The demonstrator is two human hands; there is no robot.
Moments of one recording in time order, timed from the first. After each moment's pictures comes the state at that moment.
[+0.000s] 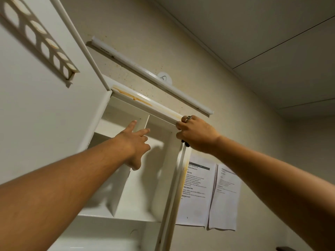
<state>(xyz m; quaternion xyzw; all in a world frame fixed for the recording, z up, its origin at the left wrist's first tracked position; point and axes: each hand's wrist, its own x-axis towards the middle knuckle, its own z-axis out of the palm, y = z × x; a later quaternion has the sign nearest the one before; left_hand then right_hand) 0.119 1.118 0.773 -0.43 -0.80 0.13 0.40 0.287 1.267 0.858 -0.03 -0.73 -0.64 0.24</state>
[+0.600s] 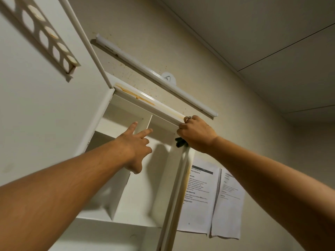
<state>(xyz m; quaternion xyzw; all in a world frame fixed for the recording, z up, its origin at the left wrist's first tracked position) 0.112 1.126 0.765 -0.44 -0.79 0.10 0.41 0.264 1.277 0.867 -0.07 -0.72 -0.64 0.26</state>
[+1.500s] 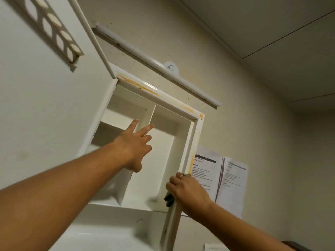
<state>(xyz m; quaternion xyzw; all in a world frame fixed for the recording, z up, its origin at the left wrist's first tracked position) 0.108 1.124 0.737 -0.42 -0.79 0.12 0.43 0.268 1.318 0.670 -0.01 -0.86 -0.44 0.24</state>
